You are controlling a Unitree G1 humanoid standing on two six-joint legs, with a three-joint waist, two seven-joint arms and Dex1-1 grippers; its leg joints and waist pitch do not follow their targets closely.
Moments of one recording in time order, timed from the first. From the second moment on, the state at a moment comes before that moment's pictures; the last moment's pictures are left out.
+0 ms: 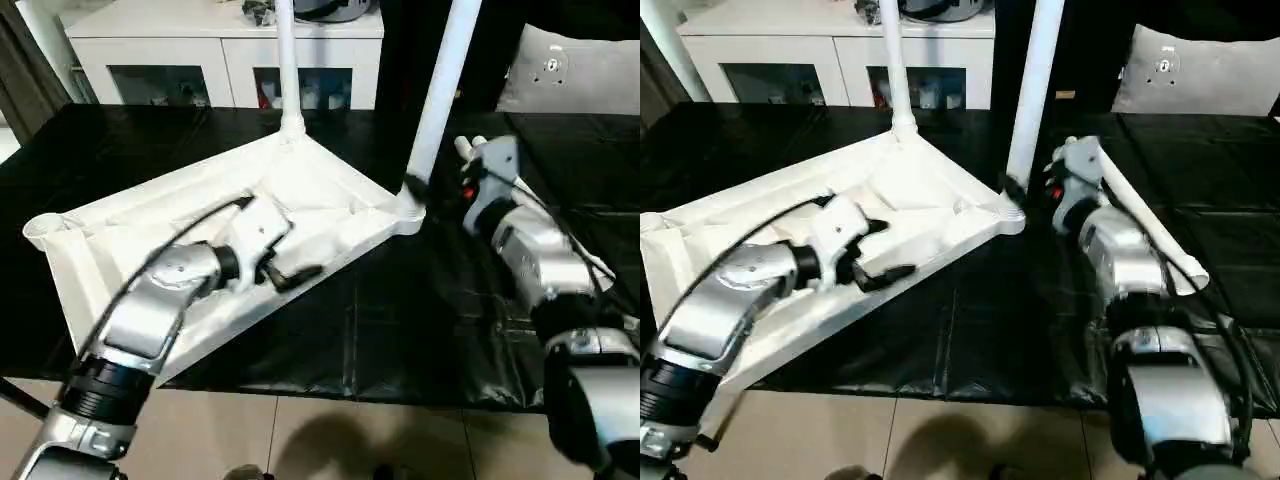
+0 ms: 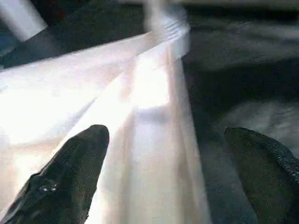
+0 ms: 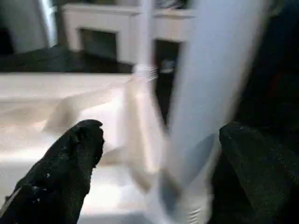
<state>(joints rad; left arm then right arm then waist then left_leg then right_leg) -0.46 0.41 -0.18 0.11 -0.02 0.44 -0.71 -0.74 -0.34 -0.04 0.86 0.20 -0.09 0.69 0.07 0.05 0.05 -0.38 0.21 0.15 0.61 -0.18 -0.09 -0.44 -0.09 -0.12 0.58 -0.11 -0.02</state>
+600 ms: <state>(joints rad) -0.53 0.59 -0.12 0.38 0.26 0.51 -0.33 -0.54 -0.32 0.18 0.58 0.12 0.11 0.87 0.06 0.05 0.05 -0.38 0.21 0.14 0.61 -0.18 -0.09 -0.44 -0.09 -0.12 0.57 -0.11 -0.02</state>
